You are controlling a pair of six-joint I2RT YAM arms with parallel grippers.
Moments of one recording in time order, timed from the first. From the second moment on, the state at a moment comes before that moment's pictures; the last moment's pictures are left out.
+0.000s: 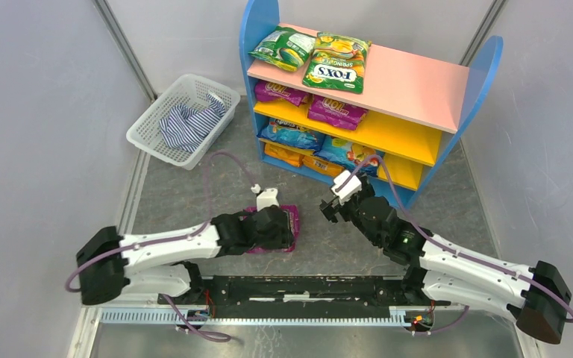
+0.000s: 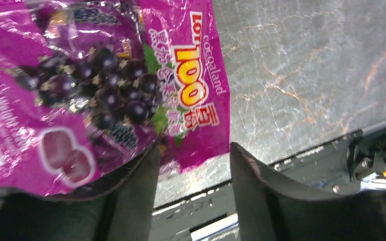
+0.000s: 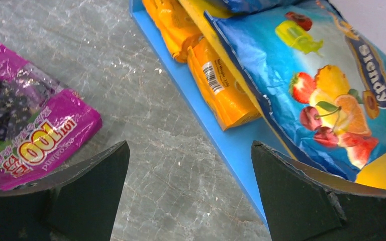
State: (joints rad) left arm -1.14 1.24 0.70 -0.42 -0.30 -0.99; right arm 0.99 0.85 0.48 0.11 0.45 -0.16
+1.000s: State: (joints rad) left arm -0.59 0.89 0.47 -0.42 -0.20 -0.99; right arm 0.99 1.29 0.51 0.19 -0.21 0.18
